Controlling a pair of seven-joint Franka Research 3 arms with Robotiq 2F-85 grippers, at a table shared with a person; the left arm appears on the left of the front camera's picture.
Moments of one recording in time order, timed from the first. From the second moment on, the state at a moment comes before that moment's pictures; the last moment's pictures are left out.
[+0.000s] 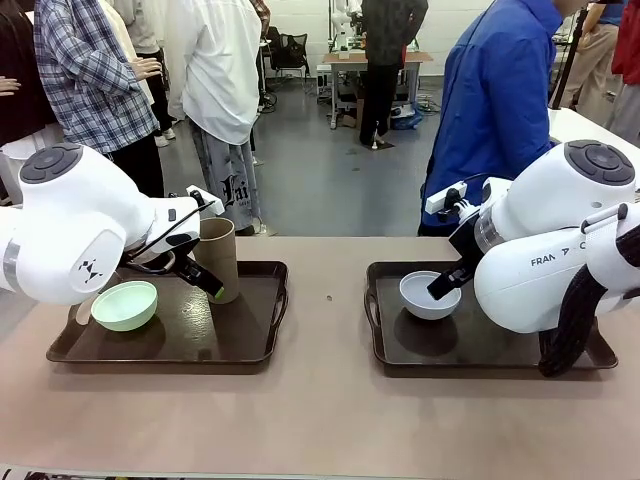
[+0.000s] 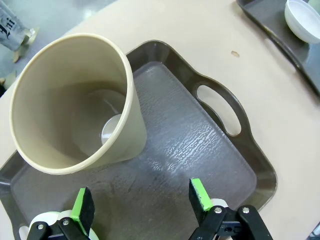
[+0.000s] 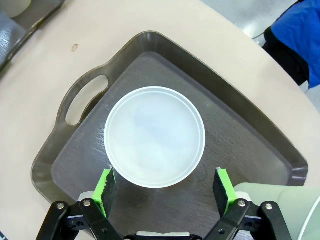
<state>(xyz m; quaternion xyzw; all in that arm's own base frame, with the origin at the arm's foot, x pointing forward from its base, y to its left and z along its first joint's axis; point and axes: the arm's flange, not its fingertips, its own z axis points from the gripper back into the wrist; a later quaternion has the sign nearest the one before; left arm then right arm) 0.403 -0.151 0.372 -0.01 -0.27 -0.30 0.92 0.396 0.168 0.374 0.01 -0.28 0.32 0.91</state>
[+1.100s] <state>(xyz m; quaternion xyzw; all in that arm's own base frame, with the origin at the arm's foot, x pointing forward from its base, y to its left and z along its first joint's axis) 0.288 -0.115 0.498 -0.01 -0.12 -0.27 0.95 0.295 0.140 0.462 -0.03 -0.09 0.20 0.98</state>
